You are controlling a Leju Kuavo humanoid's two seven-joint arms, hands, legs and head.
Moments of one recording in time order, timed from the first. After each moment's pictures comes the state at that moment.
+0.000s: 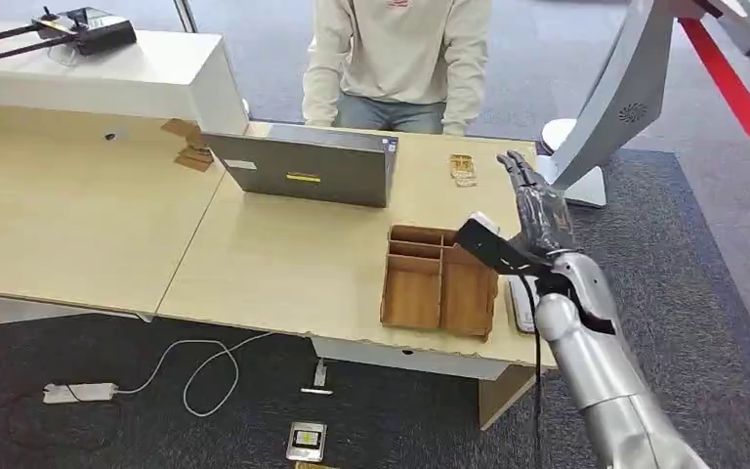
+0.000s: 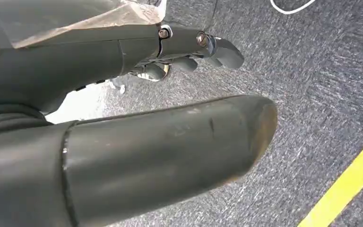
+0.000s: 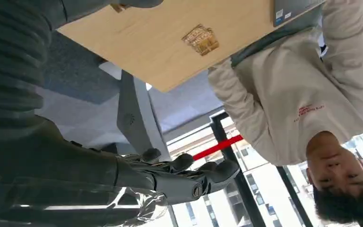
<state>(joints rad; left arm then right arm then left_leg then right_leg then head) -0.17 0.08 -0.17 -0.21 -0.87 0.19 0.10 -0.69 -0.02 0.44 -0.97 0.84 -0.09 -0.18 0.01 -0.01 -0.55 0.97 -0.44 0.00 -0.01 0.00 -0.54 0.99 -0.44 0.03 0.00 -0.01</state>
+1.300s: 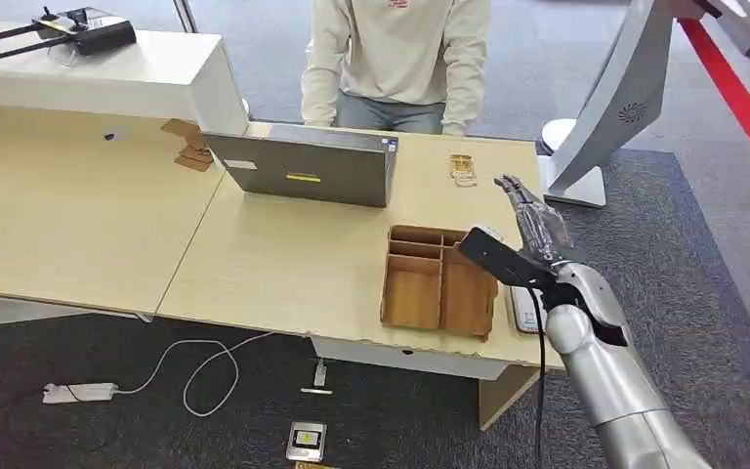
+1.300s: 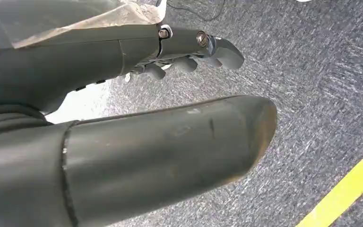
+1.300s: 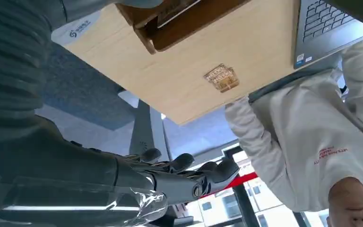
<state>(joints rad) -0.12 0.08 -0.17 -0.21 -0.83 0.24 0.09 -0.64 -0.10 0.49 -1.08 0.75 0.08 -0.08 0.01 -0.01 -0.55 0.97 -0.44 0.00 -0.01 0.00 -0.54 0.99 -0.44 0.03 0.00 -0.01</state>
